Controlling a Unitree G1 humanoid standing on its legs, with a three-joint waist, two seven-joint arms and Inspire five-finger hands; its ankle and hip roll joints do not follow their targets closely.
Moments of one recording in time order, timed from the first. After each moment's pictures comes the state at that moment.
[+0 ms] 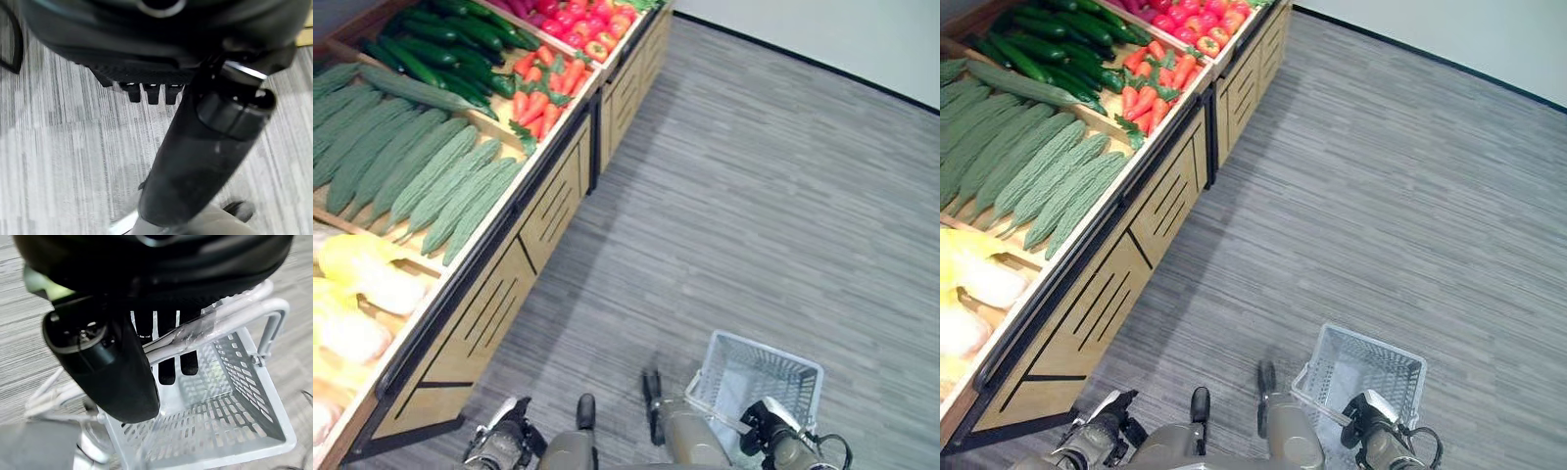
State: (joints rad) left arm -0.16 0.28 -0.30 1.37 0.16 -0.07 0.16; right arm -0.11 -0.31 0.36 1.29 -0.30 -0.05 -0.20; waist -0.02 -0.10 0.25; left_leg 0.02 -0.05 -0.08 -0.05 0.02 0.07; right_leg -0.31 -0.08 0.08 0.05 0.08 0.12
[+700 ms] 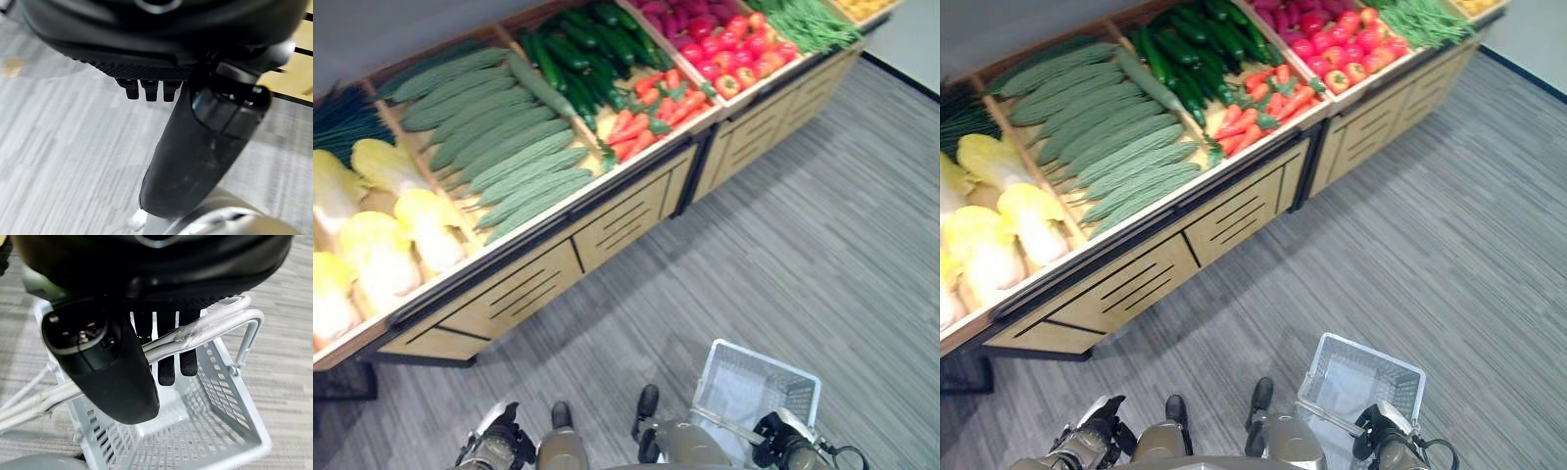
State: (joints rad) left arm -0.13 0.29 -0.31 1.34 0.16 -0.04 0.17; right arm -0.06 -0.35 0.29 1.32 -0.29 -0.06 -0.20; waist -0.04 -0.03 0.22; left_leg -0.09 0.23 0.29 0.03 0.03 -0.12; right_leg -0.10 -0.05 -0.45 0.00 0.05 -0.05
